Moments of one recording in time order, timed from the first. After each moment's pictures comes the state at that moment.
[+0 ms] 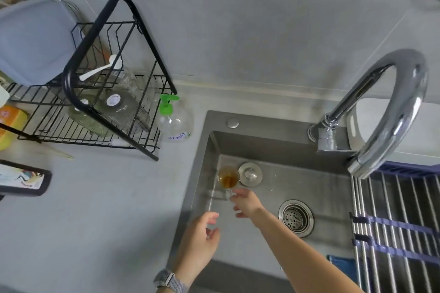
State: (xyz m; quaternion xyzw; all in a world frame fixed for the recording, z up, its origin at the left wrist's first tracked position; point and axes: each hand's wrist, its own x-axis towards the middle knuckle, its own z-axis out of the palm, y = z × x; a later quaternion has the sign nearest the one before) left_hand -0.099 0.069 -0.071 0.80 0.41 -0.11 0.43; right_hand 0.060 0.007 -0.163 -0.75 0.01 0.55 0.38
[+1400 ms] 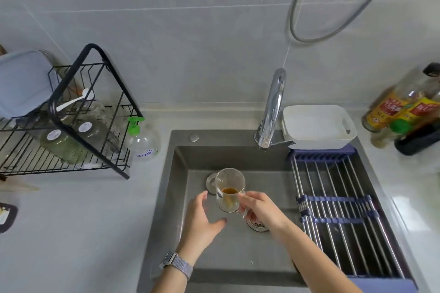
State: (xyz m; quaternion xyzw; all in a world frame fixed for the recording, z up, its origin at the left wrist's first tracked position) left_hand -0.053 0.015 -0.037 0.78 0.36 -0.05 0.51; right_hand 0.065 -0.122 -0.013 -0.74 -0.09 0.44 0.50
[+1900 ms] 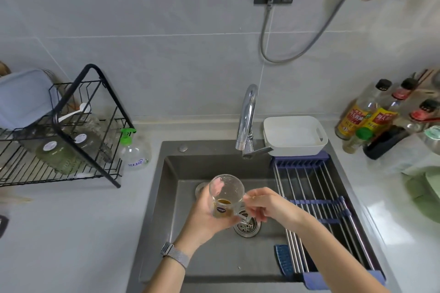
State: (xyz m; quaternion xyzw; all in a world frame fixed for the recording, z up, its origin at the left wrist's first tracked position) left_hand -0.029 -0.020 0.008 0.72 0.23 0.01 0.66; right_hand 0.080 -0.182 0.068 -0.68 -0.22 0.49 0.50
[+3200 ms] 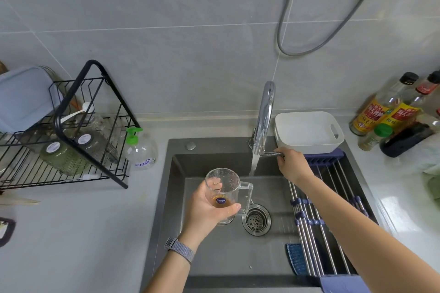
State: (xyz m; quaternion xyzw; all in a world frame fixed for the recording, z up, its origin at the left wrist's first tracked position) left_hand -0.020 0.012 0.025 0.75 0.30 0.05 0.59; right_hand 0.192 -0.156 0.005 -0.95 -0.17 0.14 0.24
